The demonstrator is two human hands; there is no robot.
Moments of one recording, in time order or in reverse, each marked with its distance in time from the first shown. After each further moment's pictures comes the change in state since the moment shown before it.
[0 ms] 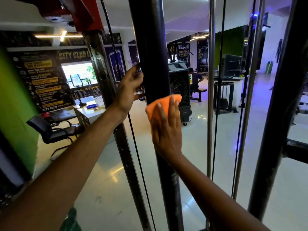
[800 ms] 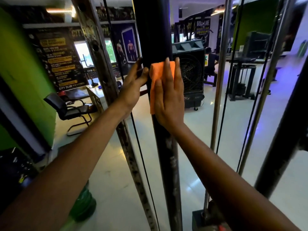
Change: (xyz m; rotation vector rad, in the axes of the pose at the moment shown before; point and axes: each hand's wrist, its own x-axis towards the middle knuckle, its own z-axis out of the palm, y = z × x) left_hand -0.027 -0.040 0.026 0.095 0.043 -0.120; right_hand 0.047 -0.009 -0.017 0.260 -0.024 0.094
